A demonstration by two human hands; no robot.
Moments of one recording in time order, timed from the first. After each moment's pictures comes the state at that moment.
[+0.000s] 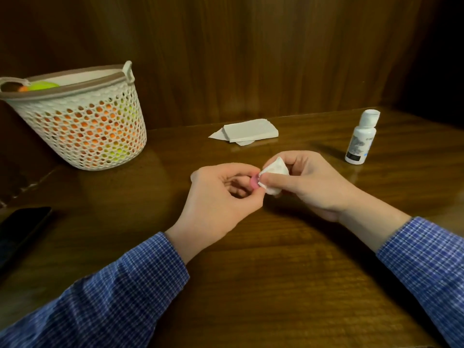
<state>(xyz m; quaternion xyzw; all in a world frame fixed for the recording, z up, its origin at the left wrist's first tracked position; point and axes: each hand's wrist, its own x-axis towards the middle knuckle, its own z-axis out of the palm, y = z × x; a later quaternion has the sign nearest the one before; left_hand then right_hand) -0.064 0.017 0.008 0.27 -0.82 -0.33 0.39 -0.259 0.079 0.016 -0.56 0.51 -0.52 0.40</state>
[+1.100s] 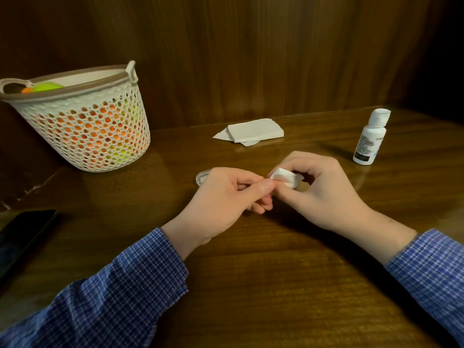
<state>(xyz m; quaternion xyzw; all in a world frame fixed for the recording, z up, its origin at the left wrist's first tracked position) -0.063 0.001 0.019 0.25 -0.77 -0.53 0.25 -0.245 0.088 0.012 -0.67 0.57 -0.47 0.07</state>
